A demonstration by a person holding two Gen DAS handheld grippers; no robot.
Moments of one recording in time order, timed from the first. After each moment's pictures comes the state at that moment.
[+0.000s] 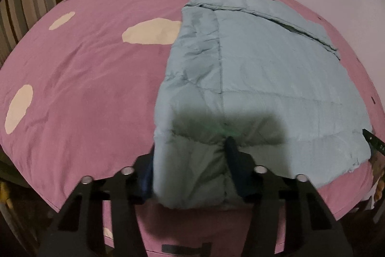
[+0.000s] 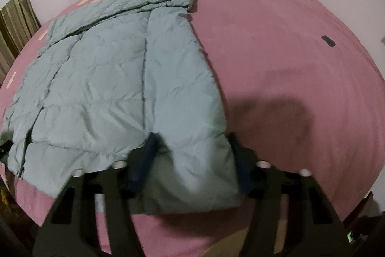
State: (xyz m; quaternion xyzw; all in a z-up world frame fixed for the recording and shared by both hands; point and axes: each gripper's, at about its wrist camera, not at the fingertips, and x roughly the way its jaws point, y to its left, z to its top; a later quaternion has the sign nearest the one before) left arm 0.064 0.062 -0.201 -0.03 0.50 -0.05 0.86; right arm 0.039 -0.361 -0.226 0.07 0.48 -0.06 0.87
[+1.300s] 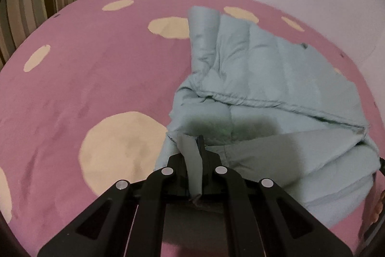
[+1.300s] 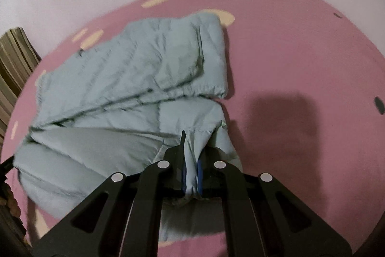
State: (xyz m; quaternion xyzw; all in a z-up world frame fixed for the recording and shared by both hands) left arm 0.248 0.056 -0.200 -0.06 0.47 -0.02 0.88; right arm 0.213 -0.371 -0.219 0.12 0.44 -0.05 0.89
